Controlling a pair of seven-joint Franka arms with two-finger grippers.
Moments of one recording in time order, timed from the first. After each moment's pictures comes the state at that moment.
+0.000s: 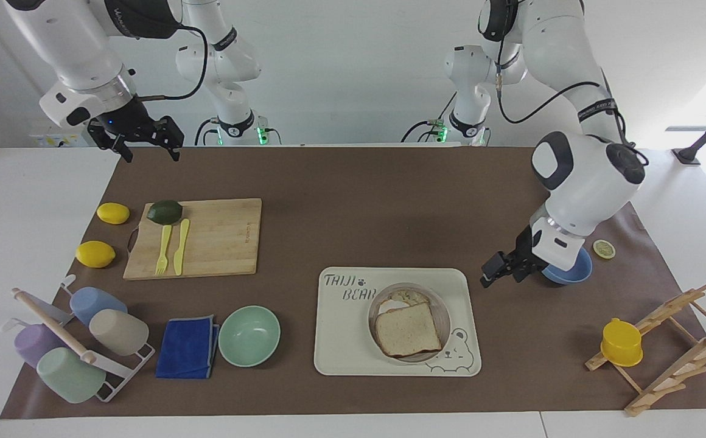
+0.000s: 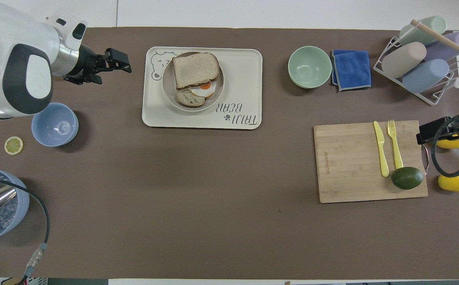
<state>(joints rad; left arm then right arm) -0.20 0.36 0.04 -1.49 -0.23 1.99 -0.23 0.02 -0.04 -0.05 -1.63 0.00 1.48 -0.04</state>
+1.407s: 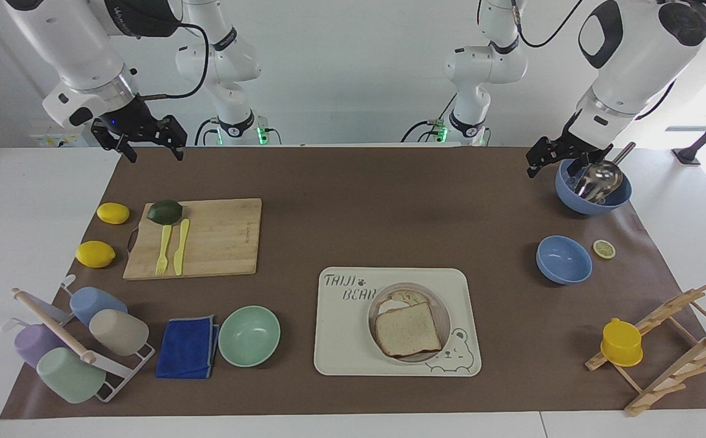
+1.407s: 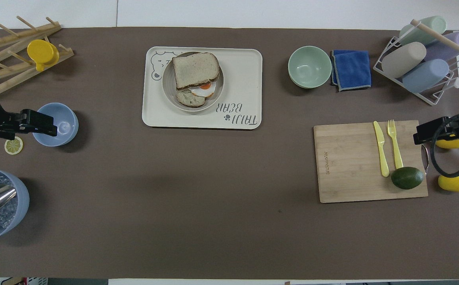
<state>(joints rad) -0.09 -0.04 0.01 -1.68 -0.06 1.59 -0.07 0.02 -0.04 -0.05 -1.63 0.02 1.48 -0.04</state>
